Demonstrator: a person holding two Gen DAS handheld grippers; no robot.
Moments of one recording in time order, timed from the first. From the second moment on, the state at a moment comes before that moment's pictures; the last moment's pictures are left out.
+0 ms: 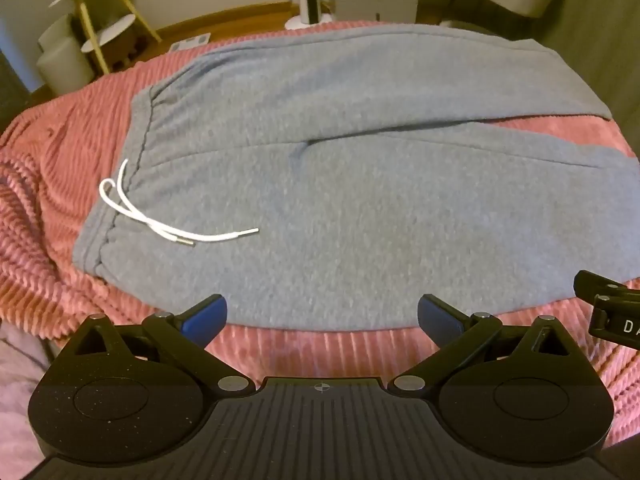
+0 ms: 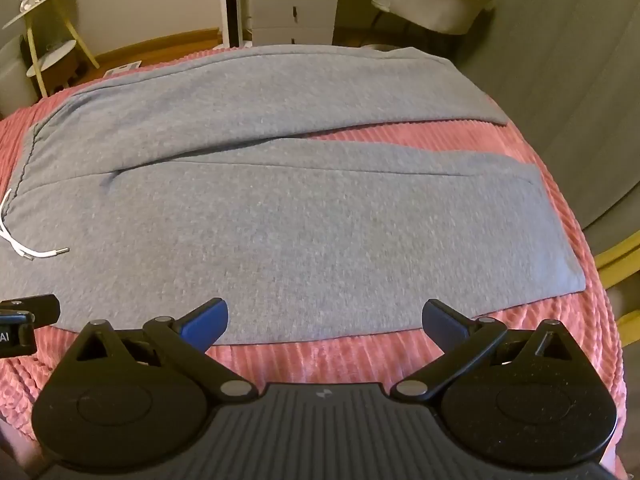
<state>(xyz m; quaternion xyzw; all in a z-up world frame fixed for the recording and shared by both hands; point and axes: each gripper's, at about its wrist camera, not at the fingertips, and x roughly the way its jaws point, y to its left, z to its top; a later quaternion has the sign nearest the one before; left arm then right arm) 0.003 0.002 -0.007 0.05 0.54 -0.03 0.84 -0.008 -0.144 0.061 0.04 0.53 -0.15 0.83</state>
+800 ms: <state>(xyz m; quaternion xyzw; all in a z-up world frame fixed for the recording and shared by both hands) 0.009 0.000 -0.016 0.06 0.54 -0.04 0.84 -0.006 -0.147 0.057 0.04 0.53 -0.15 0.83</state>
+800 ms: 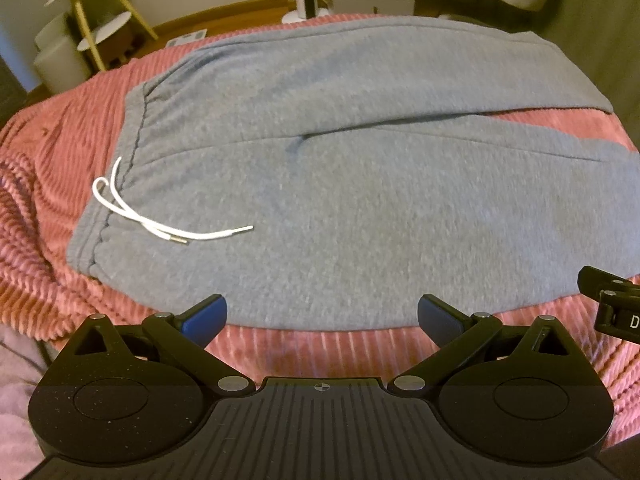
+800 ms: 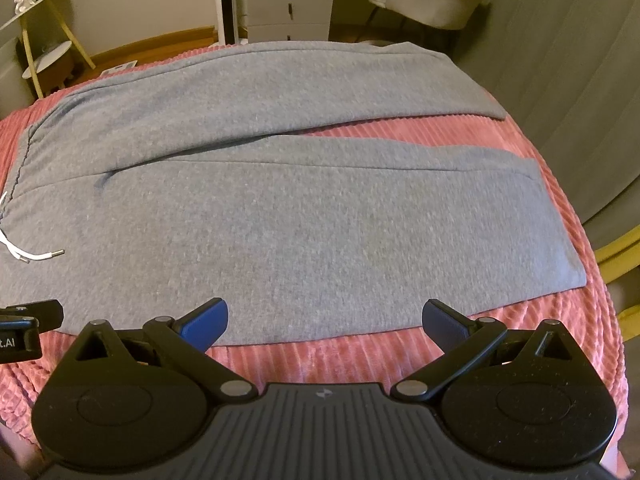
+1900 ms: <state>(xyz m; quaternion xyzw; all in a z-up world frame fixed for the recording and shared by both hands) 0.014 -0.004 -0.024 0.06 0.55 -0.04 0.83 -0.005 -0.152 0.052 0.05 0.53 -0.16 0.83</state>
